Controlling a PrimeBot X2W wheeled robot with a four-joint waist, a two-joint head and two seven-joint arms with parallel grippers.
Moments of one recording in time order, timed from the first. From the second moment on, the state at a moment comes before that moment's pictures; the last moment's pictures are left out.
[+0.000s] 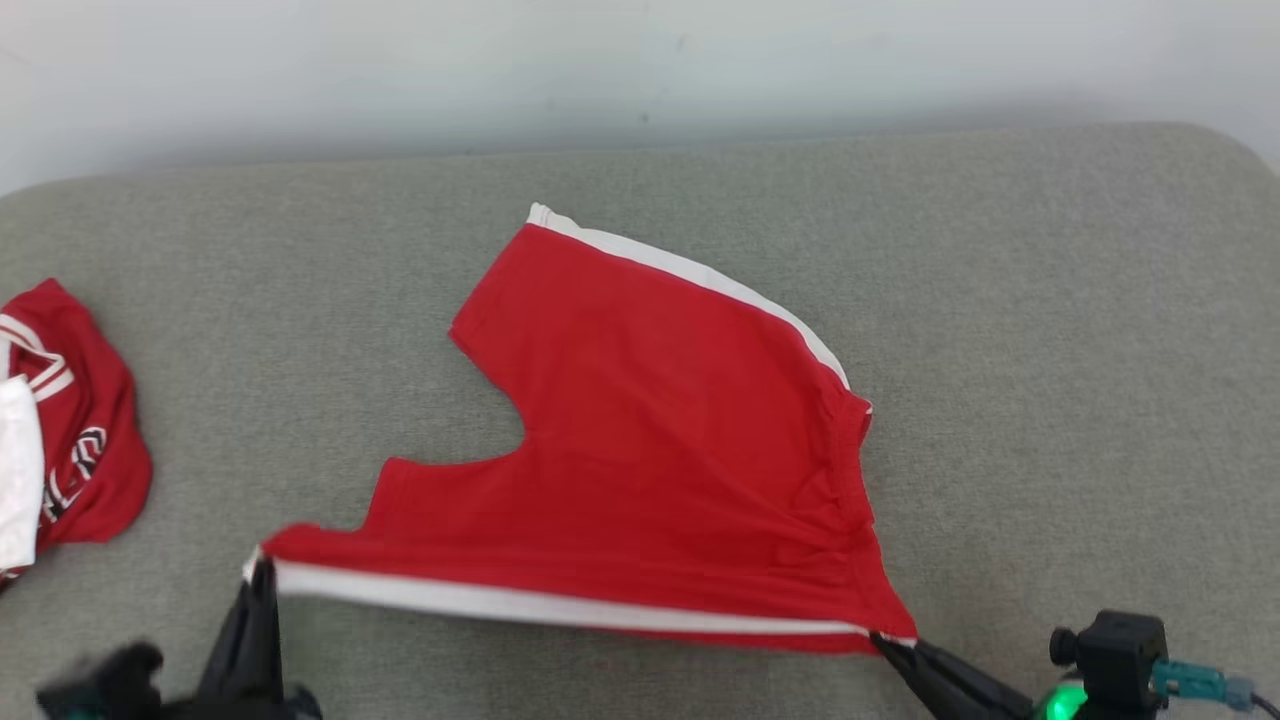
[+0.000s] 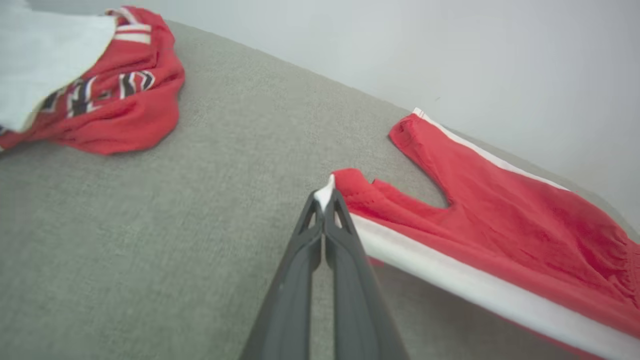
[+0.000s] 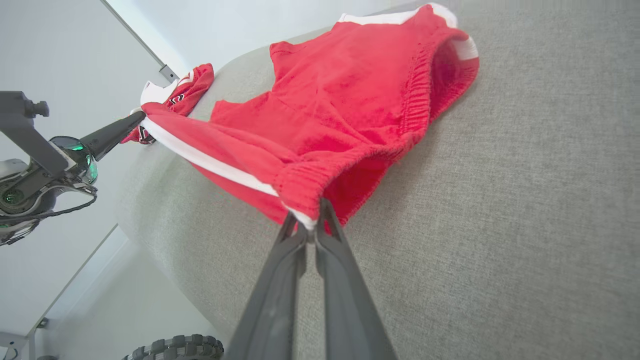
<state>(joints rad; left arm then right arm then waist) -0.03 0.35 -0.22 0.15 -0.81 0.10 -0.23 -0.12 -0.80 0.80 0.00 0.98 0.13 -0.24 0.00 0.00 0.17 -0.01</state>
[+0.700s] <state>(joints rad) -0.72 0.53 -0.34 0.37 -0.68 0.02 0.14 -0.45 -0.50 0.67 0.15 0.92 0.13 -0.17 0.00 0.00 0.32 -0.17</state>
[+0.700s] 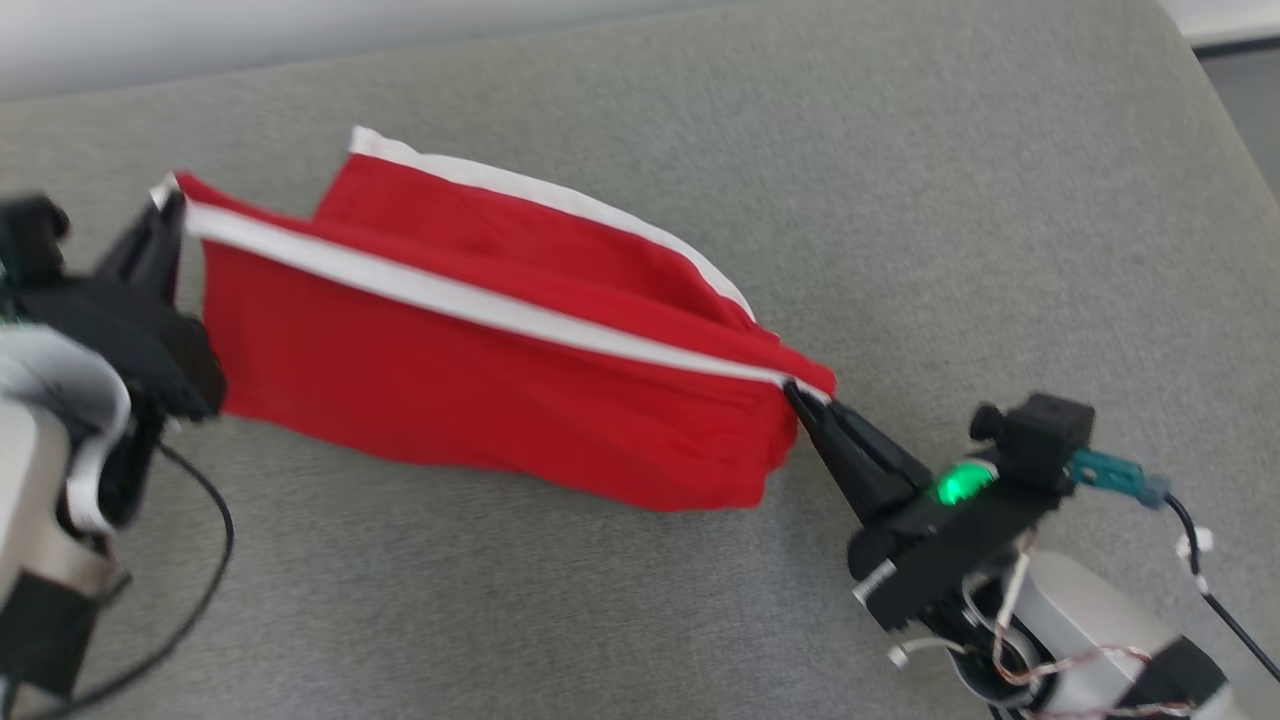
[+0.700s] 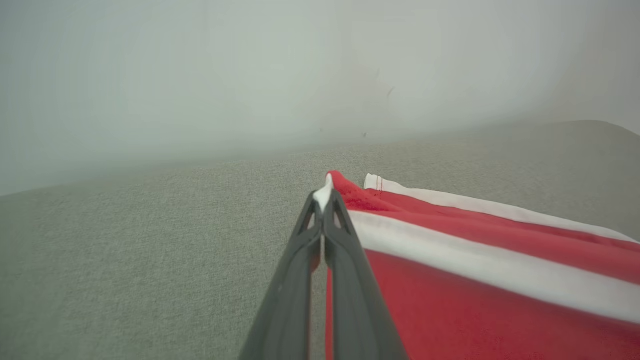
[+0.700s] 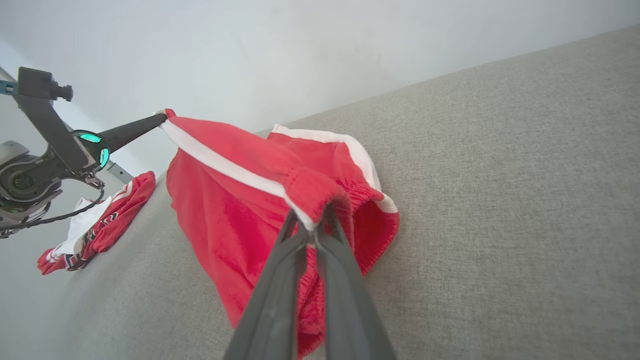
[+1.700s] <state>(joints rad) -1.14 0.44 -0.47 0.90 -0.57 -0.10 0.08 -0.67 -0.35 0.72 0.35 0.85 0.13 -0.24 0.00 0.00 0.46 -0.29</state>
